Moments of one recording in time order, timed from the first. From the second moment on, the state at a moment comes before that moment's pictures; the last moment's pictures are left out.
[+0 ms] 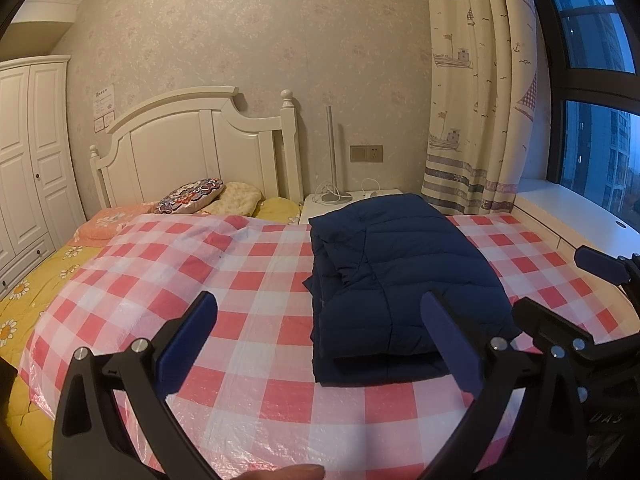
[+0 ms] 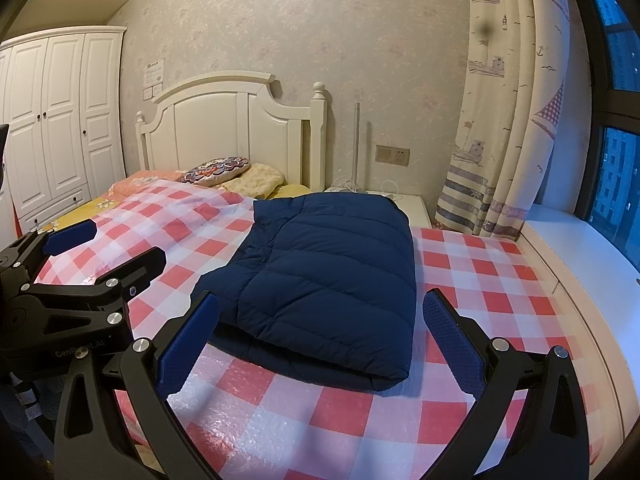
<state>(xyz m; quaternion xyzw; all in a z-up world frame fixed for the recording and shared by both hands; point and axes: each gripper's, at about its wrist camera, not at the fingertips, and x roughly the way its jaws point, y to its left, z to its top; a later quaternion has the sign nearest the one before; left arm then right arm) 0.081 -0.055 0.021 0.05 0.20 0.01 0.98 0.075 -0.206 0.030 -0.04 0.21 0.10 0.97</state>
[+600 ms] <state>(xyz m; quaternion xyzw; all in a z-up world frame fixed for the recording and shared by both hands) 0.080 -0.054 0.017 0.05 0.20 0.01 0.98 0.077 -0.209 0.021 -0.04 0.22 0.11 0.97</state>
